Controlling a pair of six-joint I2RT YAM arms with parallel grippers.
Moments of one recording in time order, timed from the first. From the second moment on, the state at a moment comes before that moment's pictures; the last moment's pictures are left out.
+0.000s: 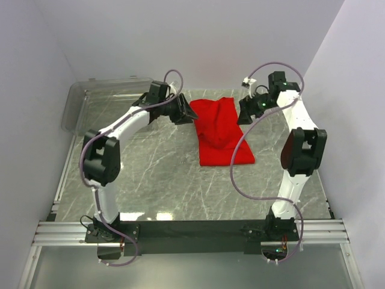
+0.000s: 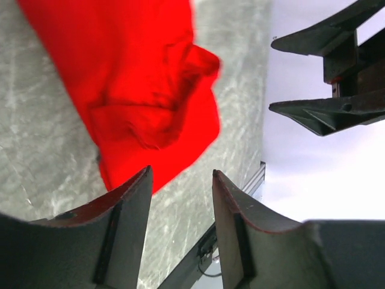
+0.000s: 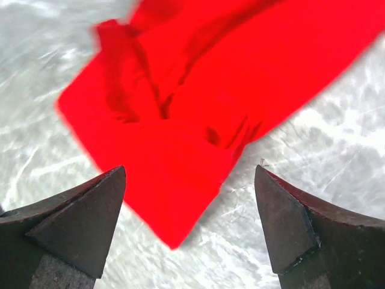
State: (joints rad) left arm -0.41 1.98 1.61 -0.31 0.58 -0.82; right arm -0.01 2.03 1.85 -1.01 -0.69 -0.62
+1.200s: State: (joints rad) left arm -0.41 1.35 0.92 -0.24 0.47 -0.75; right arm 0.28 2.11 1.65 -0.82 -0.44 -0.47
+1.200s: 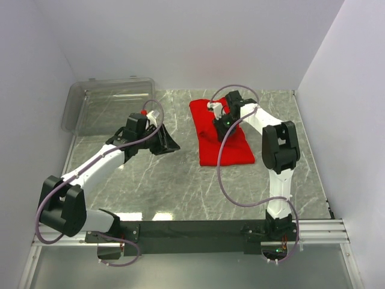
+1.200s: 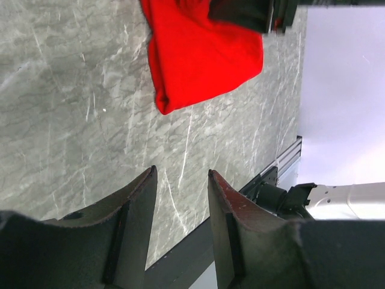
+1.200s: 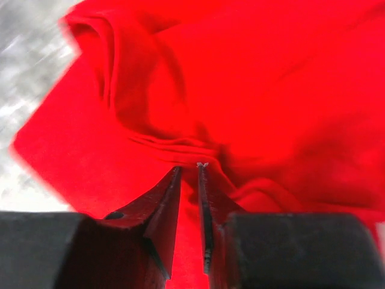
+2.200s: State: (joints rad) left arm -0.41 1.52 0.95 -0.16 0.48 -0.75; right arm 0.07 2.11 1.75 -0.88 -0.43 -0.58
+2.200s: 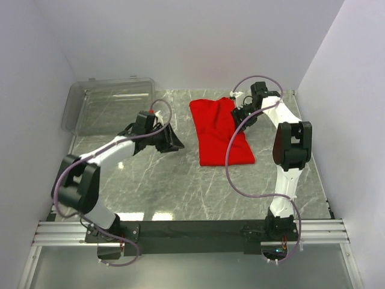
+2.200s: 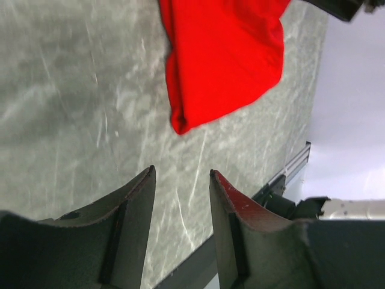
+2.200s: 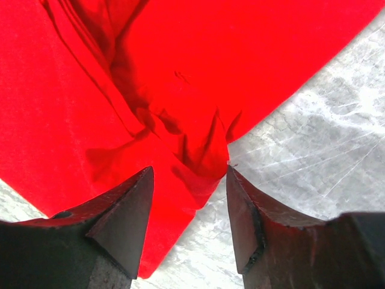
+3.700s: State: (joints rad) left arm -0.49 2.01 1.42 -0.22 0.43 -0.62; right arm 0.00 2.17 1.79 -0.77 -0.45 -0.41
